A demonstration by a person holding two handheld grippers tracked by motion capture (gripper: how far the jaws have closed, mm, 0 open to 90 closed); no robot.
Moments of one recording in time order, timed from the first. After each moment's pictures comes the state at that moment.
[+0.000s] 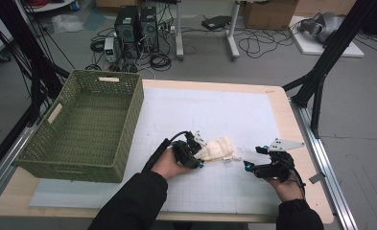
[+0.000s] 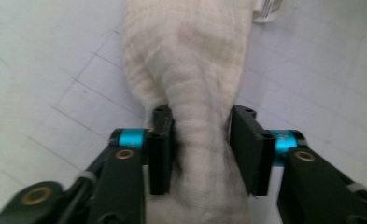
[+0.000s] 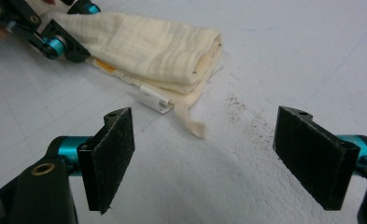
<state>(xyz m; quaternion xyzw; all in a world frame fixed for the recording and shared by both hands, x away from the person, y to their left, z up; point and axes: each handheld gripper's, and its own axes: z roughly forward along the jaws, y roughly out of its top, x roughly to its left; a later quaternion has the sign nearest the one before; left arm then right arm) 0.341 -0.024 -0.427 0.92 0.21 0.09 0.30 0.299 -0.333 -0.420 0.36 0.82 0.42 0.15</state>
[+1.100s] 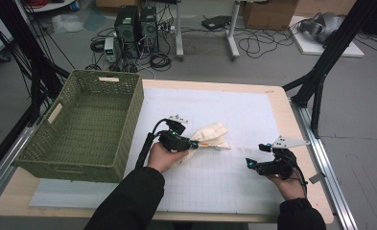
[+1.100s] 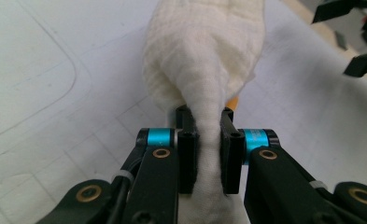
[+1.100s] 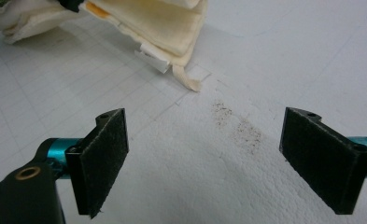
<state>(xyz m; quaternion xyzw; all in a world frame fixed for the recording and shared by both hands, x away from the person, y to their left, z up) 0.367 0.020 -0.404 0.81 0.38 -0.01 0.45 0.305 -0.342 -0.421 0.37 0.81 0.44 0.14</state>
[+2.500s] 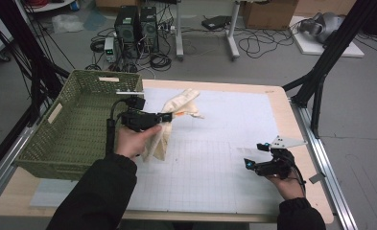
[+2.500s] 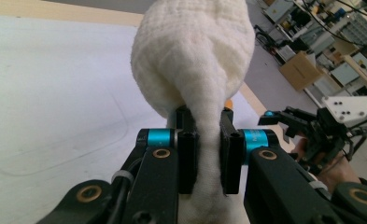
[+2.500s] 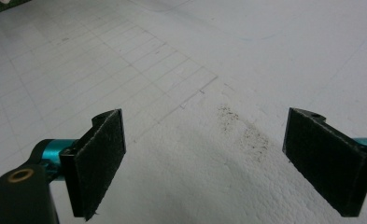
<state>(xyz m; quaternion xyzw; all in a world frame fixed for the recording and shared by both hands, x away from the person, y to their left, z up) 0.365 0.116 -0.321 0.69 0.48 -0.01 0.55 0.308 -0.339 -0.425 0.35 0.81 0.45 0.14</state>
